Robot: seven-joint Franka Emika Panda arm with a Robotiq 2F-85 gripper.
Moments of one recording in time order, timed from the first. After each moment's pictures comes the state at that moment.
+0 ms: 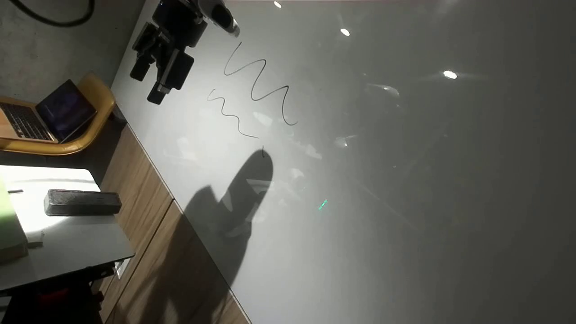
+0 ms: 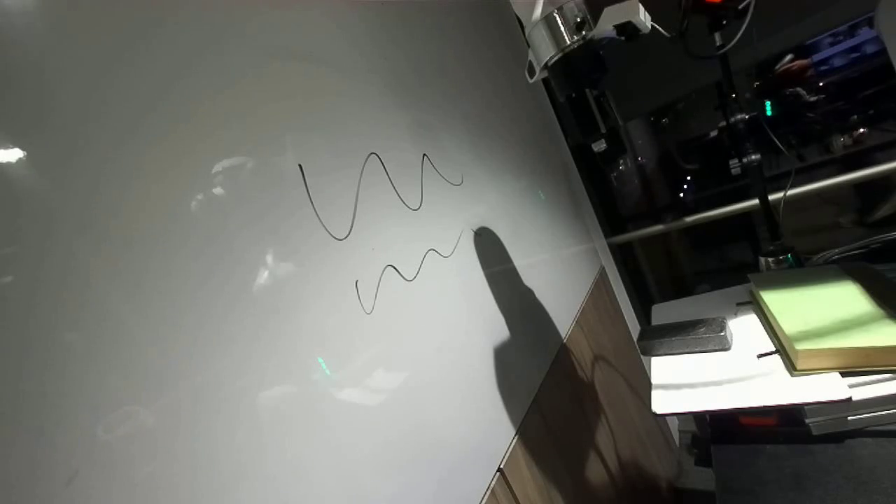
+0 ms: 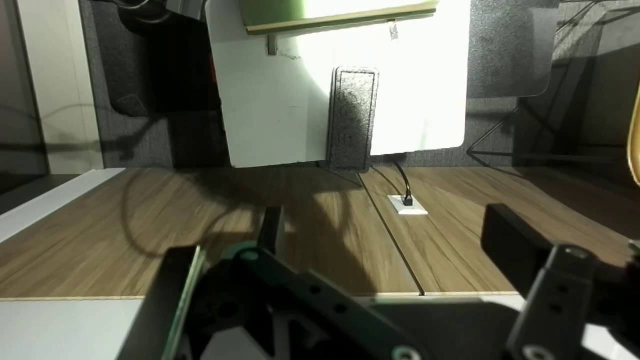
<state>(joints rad) 0.01 -0.61 -0.01 -2.53 0.02 1.87 -0.01</state>
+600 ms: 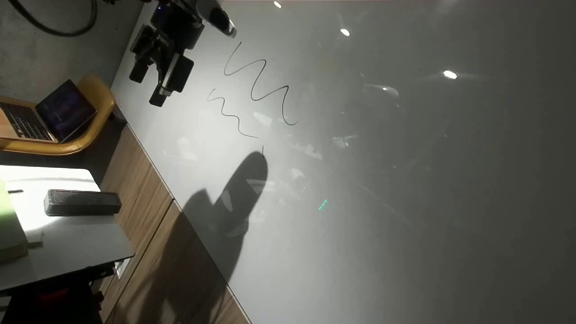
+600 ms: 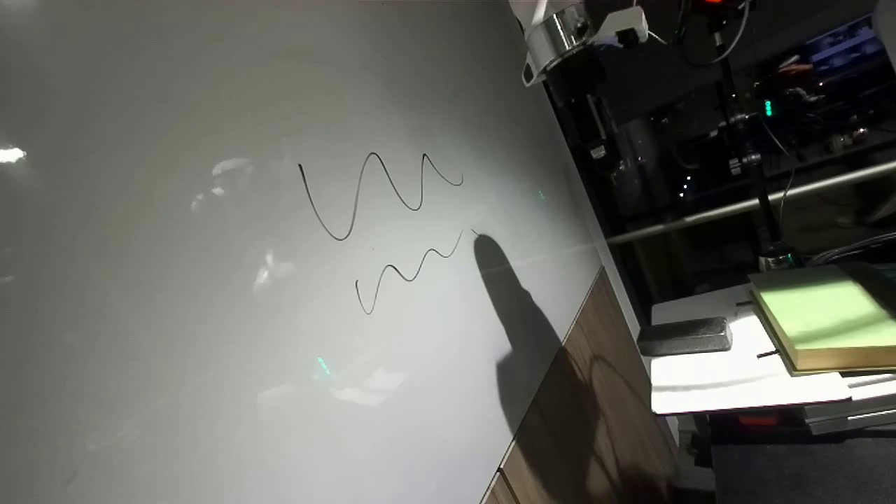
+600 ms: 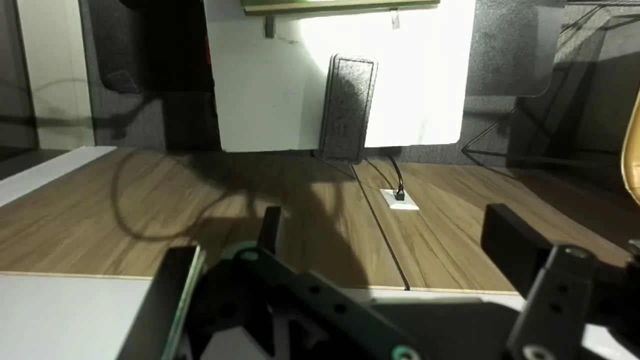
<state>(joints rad) 0.03 -0.61 0.00 -2.55 0.02 1.93 -0.05</state>
